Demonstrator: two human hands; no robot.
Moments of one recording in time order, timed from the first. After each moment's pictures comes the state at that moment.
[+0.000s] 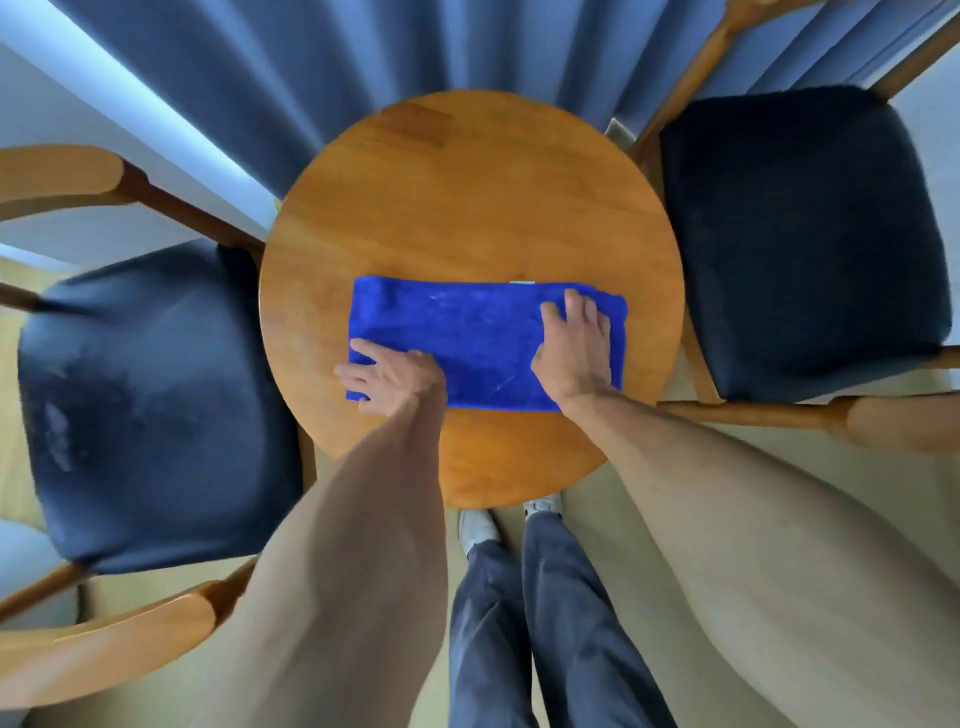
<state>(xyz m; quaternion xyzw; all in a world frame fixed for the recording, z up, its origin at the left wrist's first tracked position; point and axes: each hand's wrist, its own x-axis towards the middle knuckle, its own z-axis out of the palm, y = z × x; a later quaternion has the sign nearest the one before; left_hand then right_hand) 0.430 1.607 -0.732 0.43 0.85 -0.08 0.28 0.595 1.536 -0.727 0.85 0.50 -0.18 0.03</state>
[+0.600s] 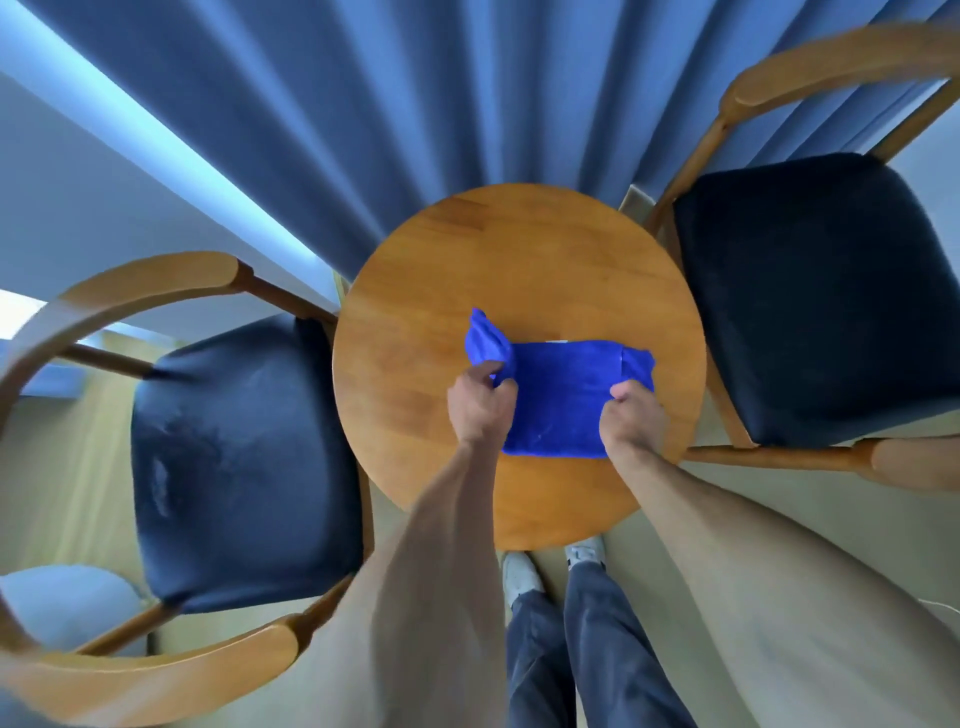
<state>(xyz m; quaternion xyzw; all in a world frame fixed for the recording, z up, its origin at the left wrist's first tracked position) 0.448 1.608 -0.654 0.56 0.68 0.12 0.46 0.594 1.516 -0.696 0.92 0.12 -0.31 -0.20</state>
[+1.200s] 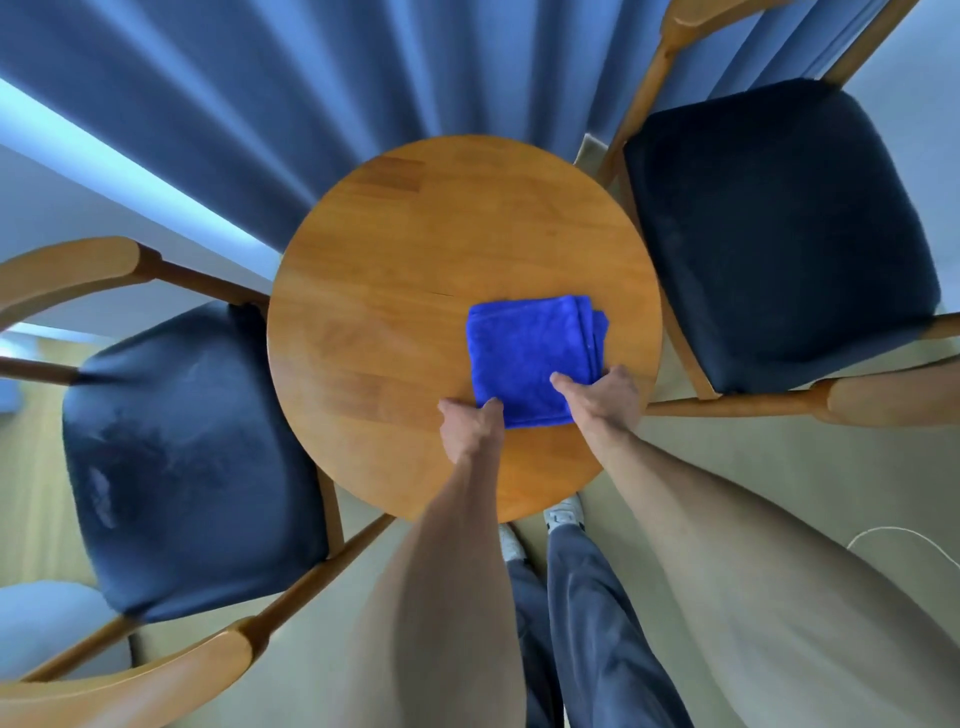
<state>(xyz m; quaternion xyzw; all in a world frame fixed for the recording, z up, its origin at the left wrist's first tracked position) 0.476 1.542 -0.712 0.40 0.79 -0.03 0.46 0.608 1.486 -0.721 0.93 0.06 -0.33 -0.15</state>
